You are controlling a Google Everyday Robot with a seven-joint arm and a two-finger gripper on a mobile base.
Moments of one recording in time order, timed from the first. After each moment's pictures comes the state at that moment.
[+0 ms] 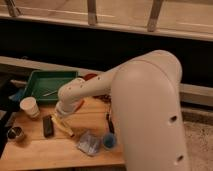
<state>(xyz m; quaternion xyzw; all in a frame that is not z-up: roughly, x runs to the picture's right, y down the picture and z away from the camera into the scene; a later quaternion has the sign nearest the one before) -0.227 0.141 0.761 -0.38 -0.10 0.39 0.83</state>
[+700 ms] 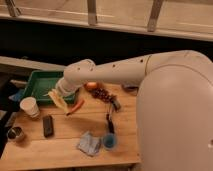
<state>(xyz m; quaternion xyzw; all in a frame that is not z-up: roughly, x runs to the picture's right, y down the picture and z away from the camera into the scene) -0.230 0.026 0.734 -0.32 -0.19 0.44 0.82</state>
